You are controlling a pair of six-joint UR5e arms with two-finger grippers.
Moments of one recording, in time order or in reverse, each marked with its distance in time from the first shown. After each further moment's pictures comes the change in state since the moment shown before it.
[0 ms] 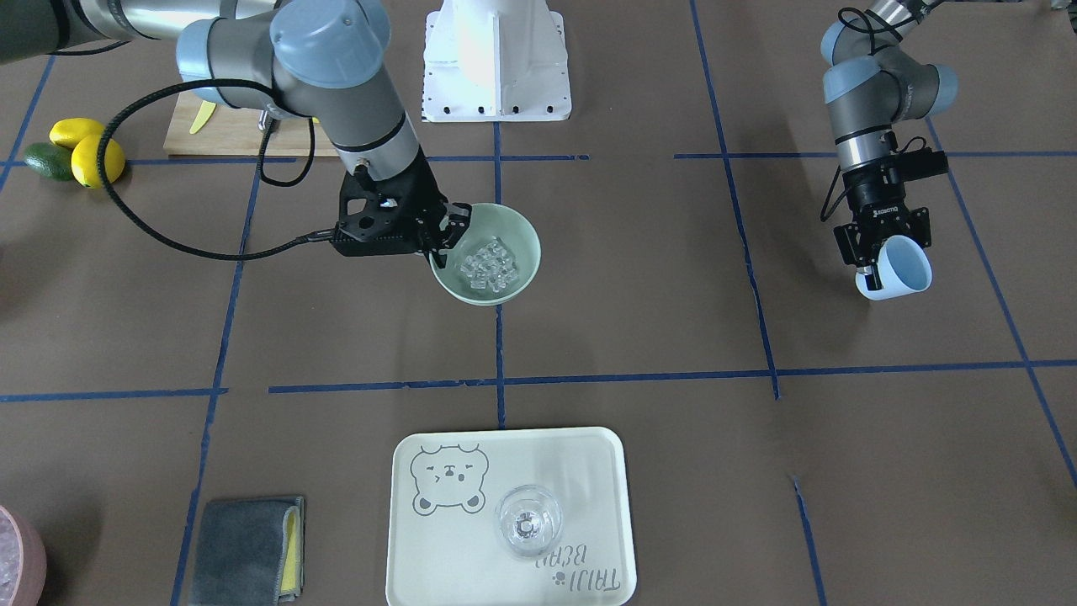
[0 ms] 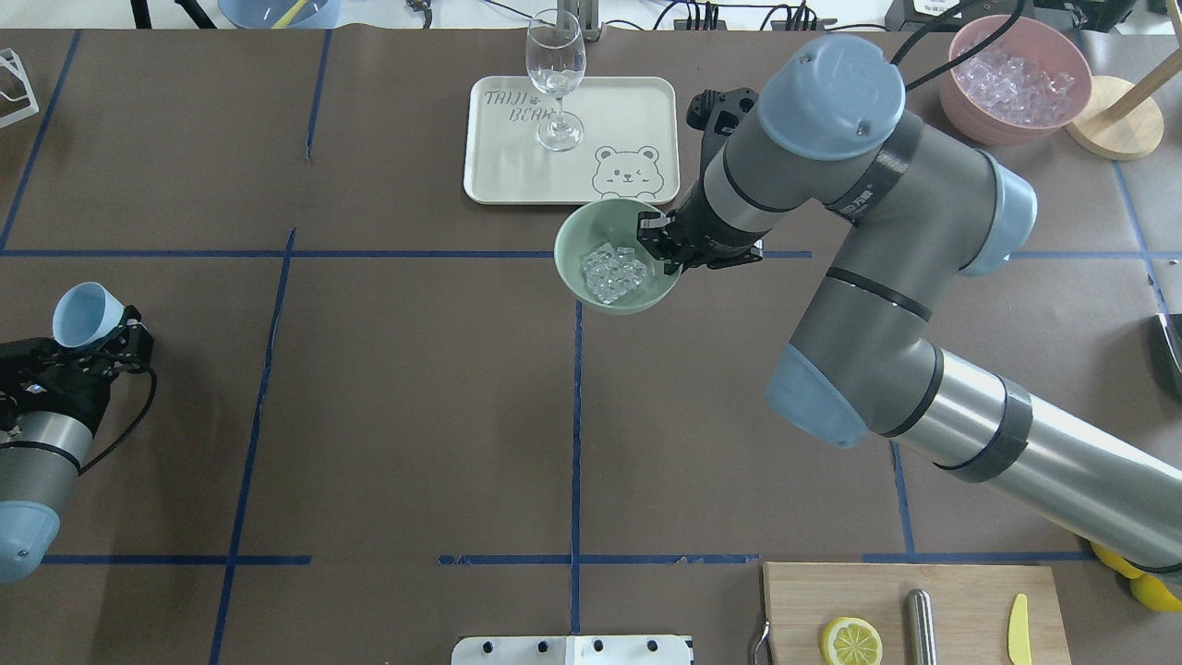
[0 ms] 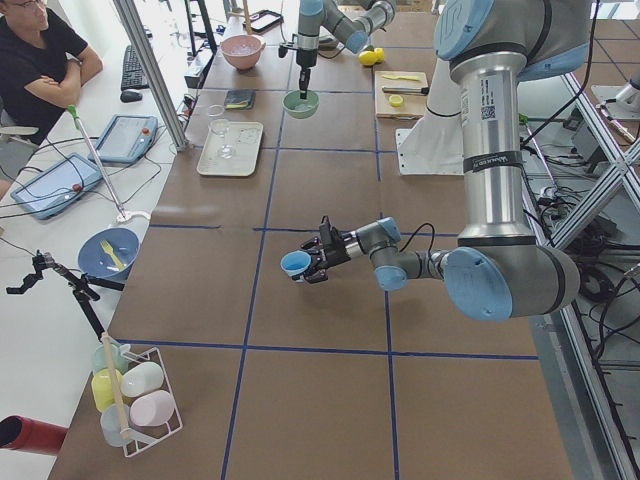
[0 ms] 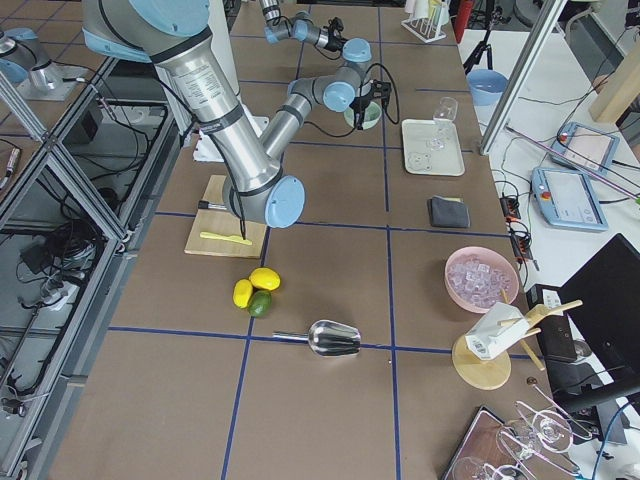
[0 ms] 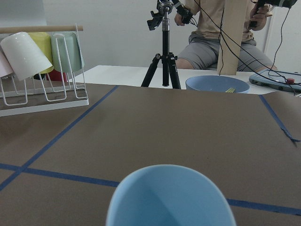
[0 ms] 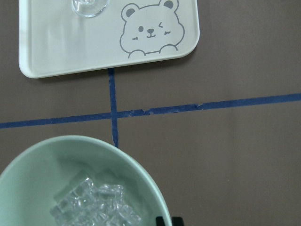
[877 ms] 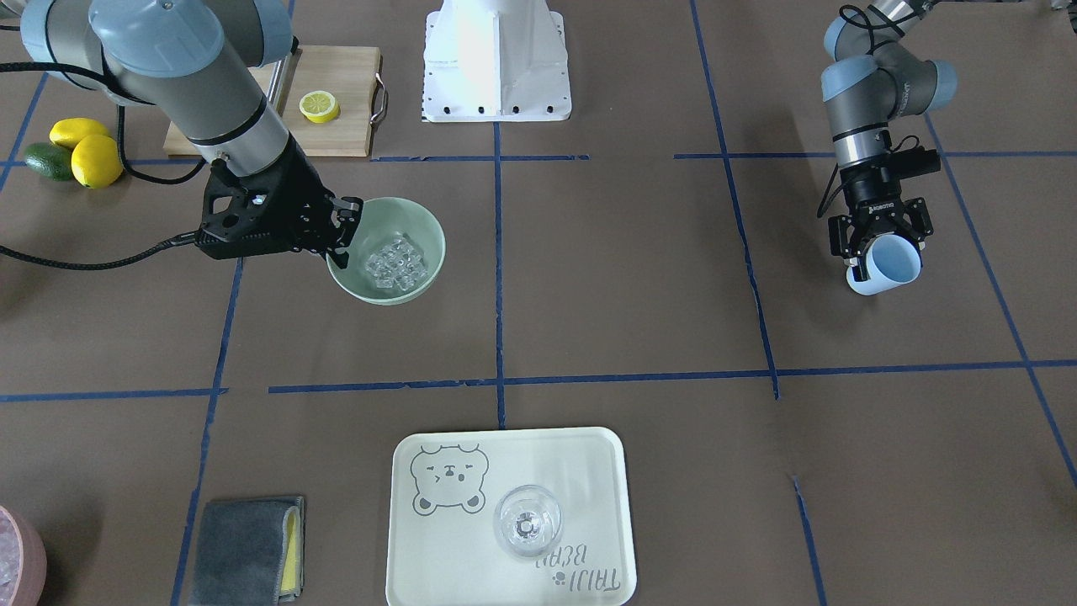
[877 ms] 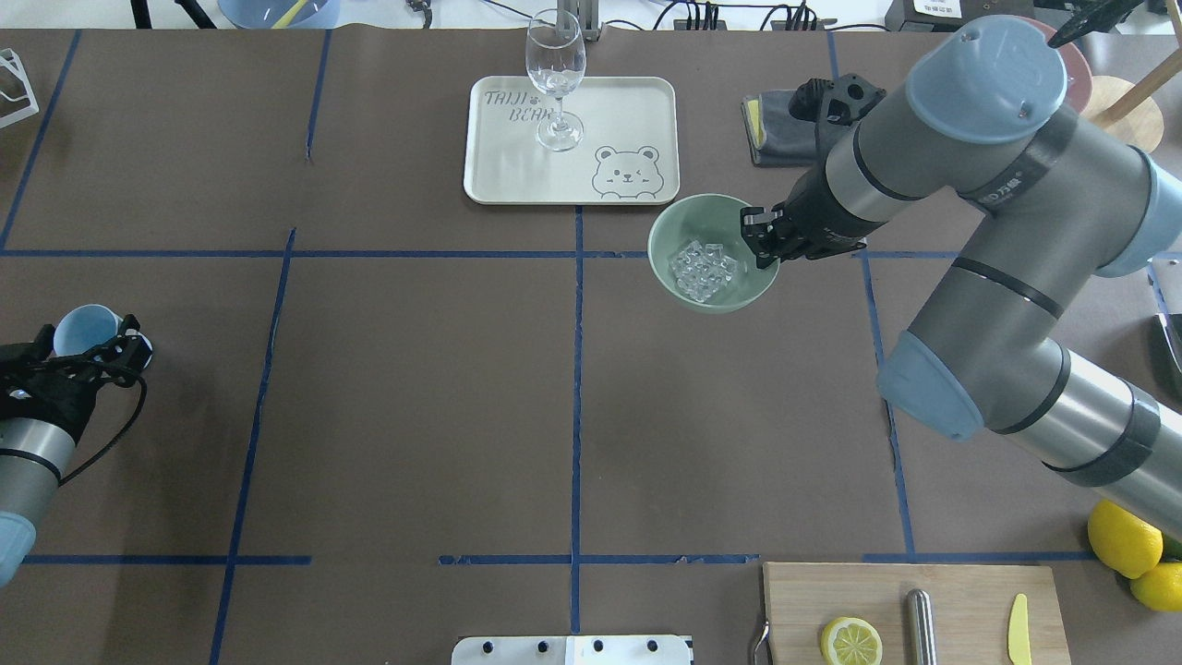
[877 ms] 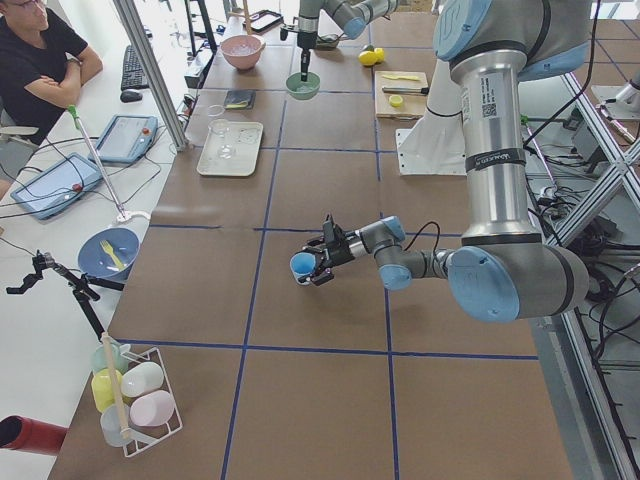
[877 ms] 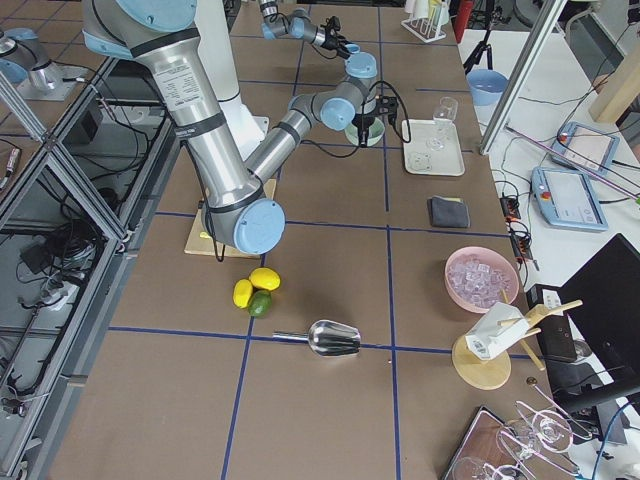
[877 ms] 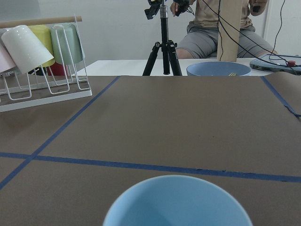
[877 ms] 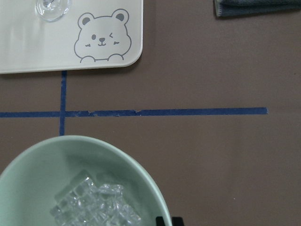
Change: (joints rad) left arm 0.007 0.070 -0.100 0.012 -0.007 0.083; right arm 0.076 -0.173 0.113 0.006 0.045 -0.153
